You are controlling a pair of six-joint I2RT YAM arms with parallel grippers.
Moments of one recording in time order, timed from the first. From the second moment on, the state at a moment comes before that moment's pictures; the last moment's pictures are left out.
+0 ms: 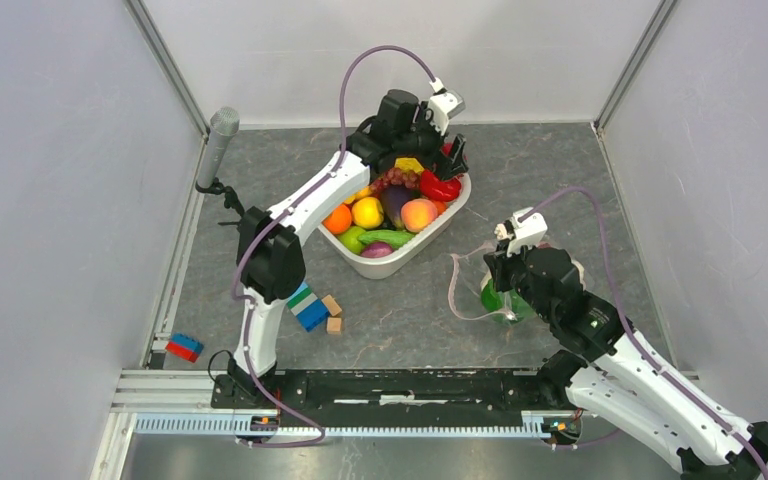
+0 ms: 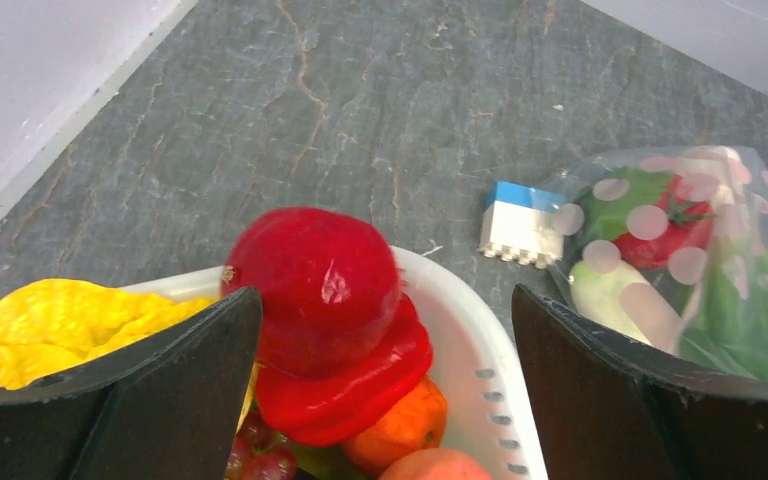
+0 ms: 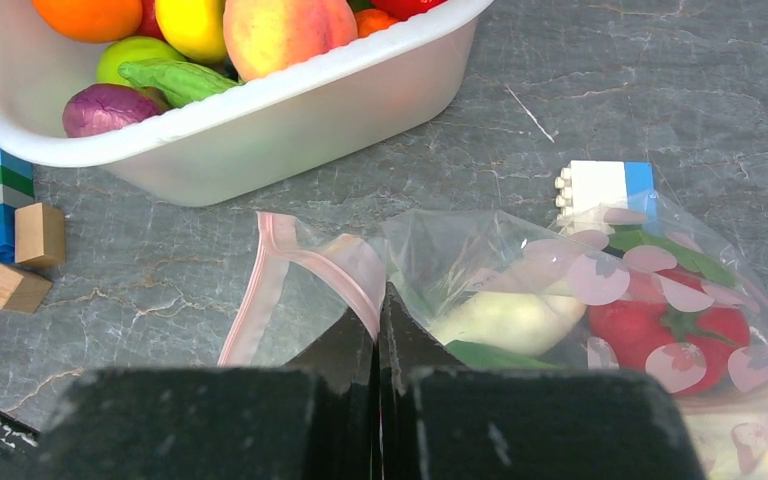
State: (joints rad) left arm -0.64 2.10 2.02 -0.32 0.43 0.09; right arm 0.71 0.62 0.62 -0.38 0.28 0.21
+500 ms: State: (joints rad) left arm -0.62 2.20 2.06 -0.37 0.45 0.10; right arm 0.71 0.63 0.61 -0.38 0.24 0.22
